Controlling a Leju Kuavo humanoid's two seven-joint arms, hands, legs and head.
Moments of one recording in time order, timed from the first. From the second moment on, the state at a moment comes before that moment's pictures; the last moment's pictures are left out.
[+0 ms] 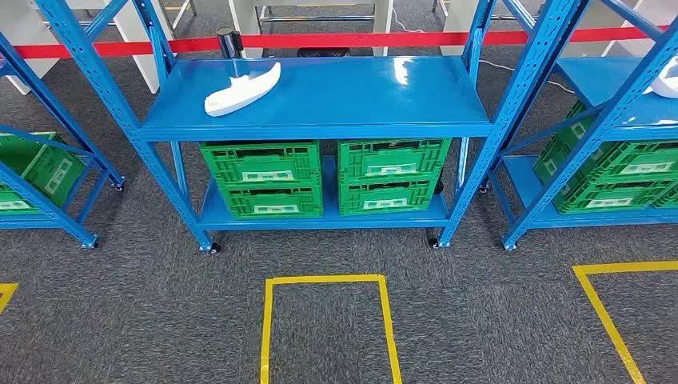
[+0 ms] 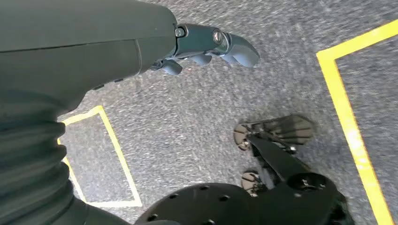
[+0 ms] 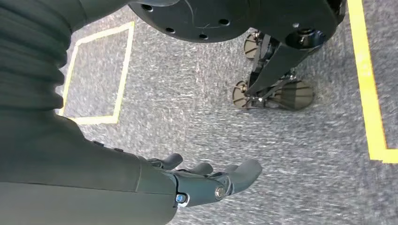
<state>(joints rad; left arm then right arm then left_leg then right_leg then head) 0.13 -0.02 0.14 -0.46 -0.17 -0.08 -0.03 0.13 0.01 -0.18 -0.40 0.26 0.05 -0.06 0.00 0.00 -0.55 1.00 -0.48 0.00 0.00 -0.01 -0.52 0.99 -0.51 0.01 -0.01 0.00</state>
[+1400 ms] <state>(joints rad) 0.10 -0.10 0.32 -1.39 -0.19 -0.19 -0.16 0.05 0.02 -0.80 -0.36 1.03 0.21 -0.25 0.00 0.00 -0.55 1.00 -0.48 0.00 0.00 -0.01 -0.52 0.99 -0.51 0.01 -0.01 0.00</state>
